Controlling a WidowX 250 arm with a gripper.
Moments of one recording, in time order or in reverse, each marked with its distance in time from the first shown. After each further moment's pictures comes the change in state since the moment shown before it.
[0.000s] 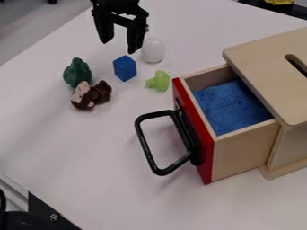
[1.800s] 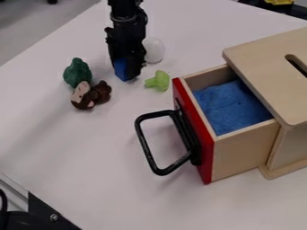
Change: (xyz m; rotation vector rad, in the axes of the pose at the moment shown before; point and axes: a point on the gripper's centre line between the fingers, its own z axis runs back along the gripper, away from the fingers) arm 0.015 0.004 -0.069 0.026 -0.022 -0.271
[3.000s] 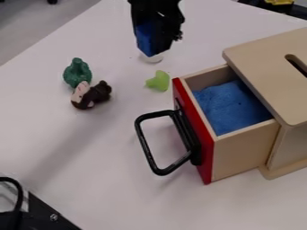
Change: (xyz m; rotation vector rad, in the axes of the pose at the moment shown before) arm -0.012 -0.105 0.125 0.067 -0.054 -0.107
